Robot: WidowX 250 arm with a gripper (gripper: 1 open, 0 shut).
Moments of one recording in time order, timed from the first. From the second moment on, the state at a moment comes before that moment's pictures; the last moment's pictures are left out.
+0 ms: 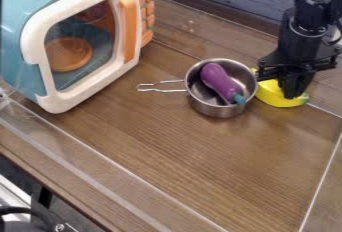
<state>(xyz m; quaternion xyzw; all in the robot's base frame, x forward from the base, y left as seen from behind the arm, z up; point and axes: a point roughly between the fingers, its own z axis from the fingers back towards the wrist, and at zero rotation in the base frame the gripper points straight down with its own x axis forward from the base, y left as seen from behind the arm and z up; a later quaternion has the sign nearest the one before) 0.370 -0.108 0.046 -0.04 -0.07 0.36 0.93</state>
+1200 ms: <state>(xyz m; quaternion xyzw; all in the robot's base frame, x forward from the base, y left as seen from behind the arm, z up) 0.365 -0.110 0.020 -0.02 -0.05 0.36 0.93</state>
